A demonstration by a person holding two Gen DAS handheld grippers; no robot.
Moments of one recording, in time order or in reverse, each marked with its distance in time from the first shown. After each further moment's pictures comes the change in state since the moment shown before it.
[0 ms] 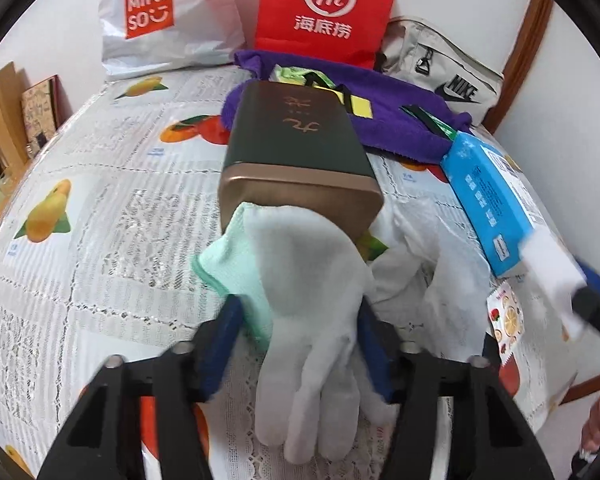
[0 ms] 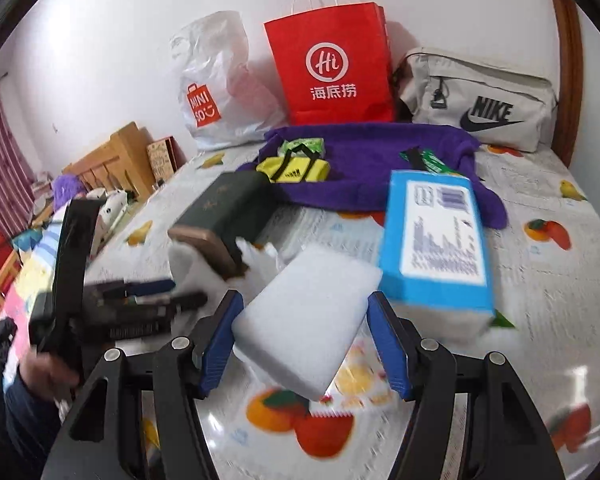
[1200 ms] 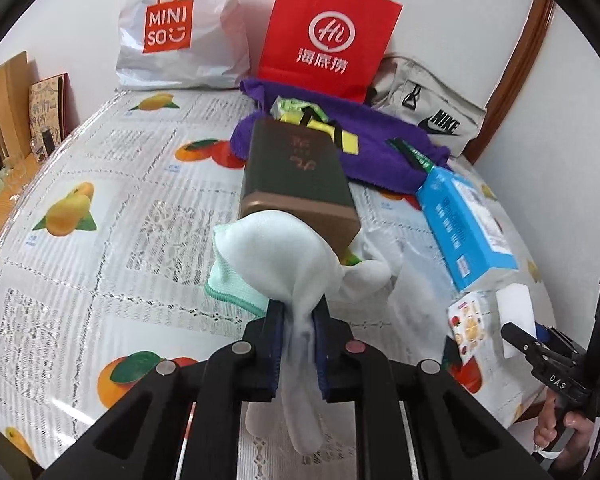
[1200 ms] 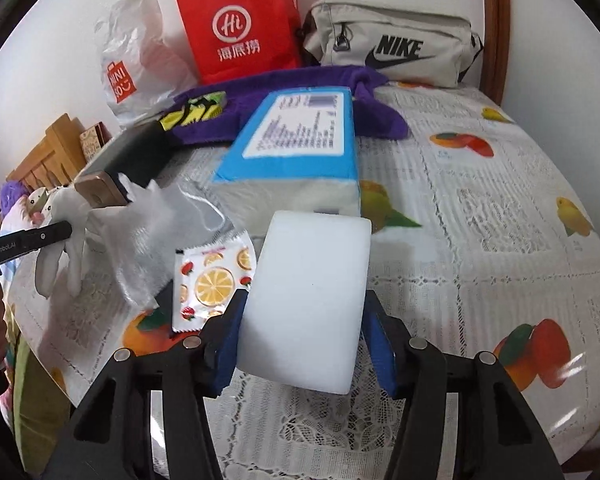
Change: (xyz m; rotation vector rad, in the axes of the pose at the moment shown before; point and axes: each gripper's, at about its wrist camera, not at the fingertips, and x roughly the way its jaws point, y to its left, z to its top) left arm -0.045 0.013 -0.004 -0.043 -0.076 -0.085; right arm 0.005 -0.064 -0.050 0.111 0.067 -0.189
